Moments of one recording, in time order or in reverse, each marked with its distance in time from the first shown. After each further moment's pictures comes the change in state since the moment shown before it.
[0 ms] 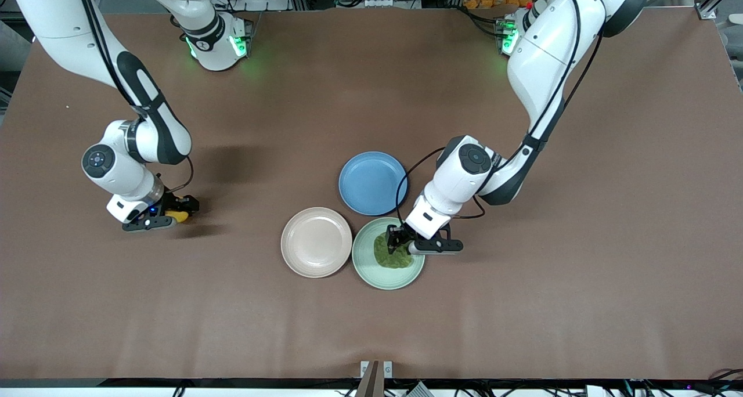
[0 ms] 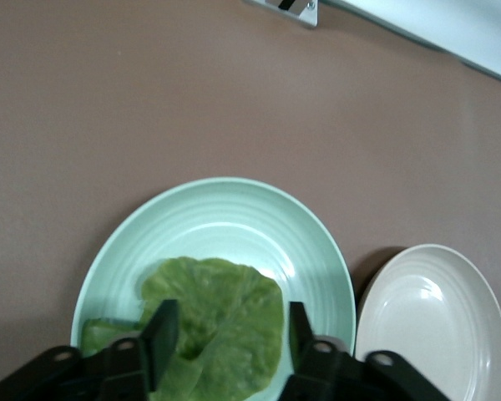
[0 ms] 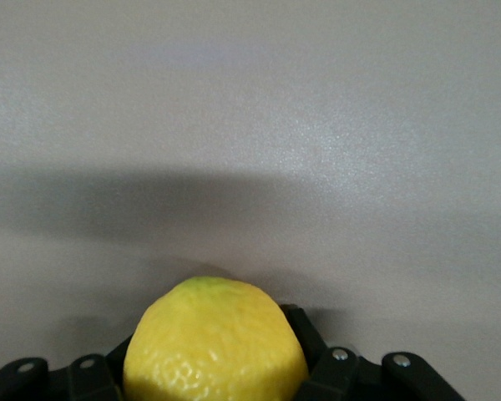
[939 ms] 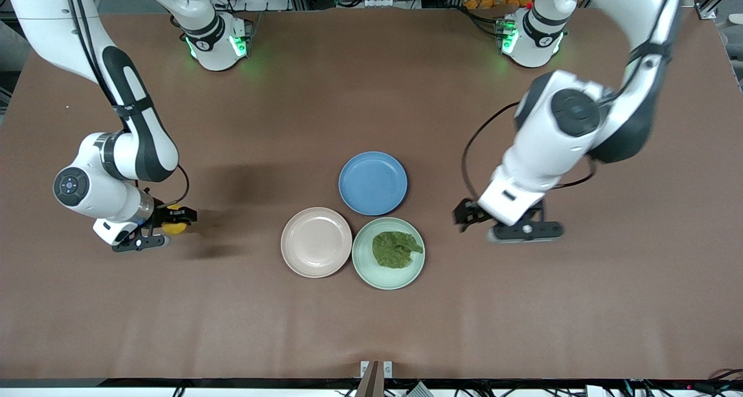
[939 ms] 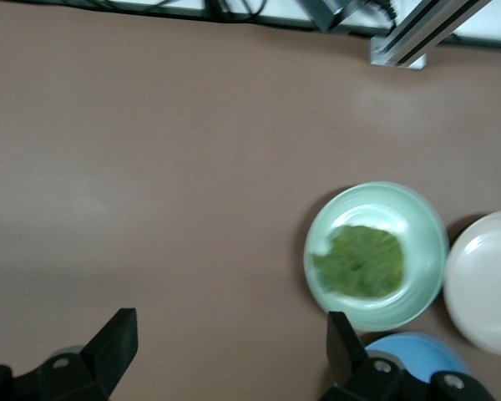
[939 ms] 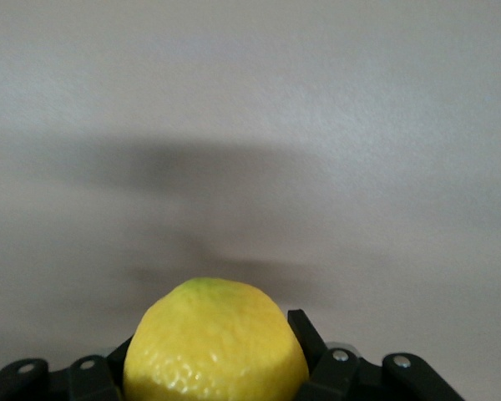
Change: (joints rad) left arm 0.139 -0.414 0.029 0.038 0.005 -0.736 0.169; right arm 0.044 -0.001 0.011 0.269 0.071 -0.367 0.014
